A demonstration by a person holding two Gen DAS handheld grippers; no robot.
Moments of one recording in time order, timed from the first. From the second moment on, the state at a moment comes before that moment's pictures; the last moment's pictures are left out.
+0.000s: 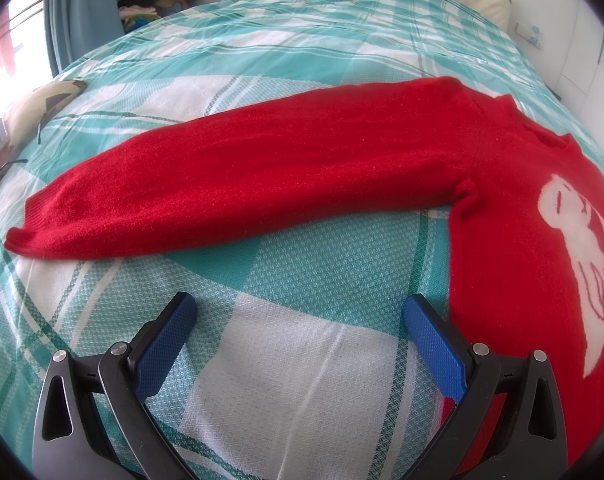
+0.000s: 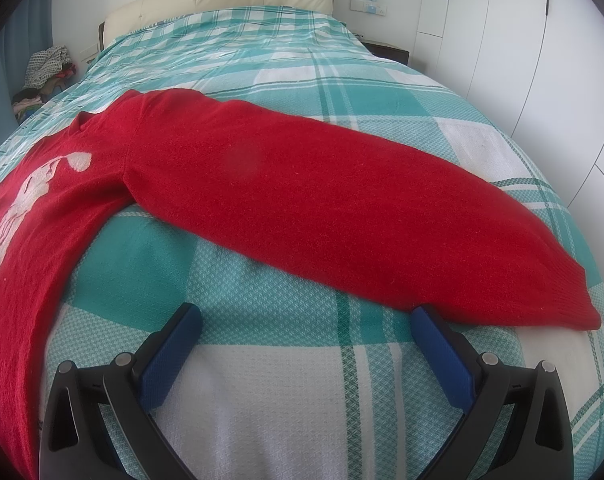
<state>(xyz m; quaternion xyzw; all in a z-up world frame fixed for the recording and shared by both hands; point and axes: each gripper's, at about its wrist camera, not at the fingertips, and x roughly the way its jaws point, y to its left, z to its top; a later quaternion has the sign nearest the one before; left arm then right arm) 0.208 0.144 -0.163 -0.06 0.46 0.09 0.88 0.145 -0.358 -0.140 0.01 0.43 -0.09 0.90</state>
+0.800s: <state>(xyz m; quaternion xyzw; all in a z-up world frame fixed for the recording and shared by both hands) 0.207 0.144 -0.163 -0.06 0.46 0.09 0.88 0.144 -0.358 -0.140 0.01 0.43 -0.09 0.90</state>
